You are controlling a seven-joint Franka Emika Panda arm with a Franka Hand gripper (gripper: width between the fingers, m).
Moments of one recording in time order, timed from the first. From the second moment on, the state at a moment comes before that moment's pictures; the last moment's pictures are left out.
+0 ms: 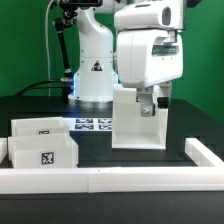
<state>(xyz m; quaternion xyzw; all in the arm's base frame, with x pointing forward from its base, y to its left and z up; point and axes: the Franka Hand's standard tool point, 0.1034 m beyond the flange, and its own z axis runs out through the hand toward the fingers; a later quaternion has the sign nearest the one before) 0.616 0.052 0.108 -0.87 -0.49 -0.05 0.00</state>
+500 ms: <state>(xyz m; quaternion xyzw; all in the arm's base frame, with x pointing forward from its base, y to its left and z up) 0.616 0.051 0.108 -0.87 -0.49 -0.05 0.00</state>
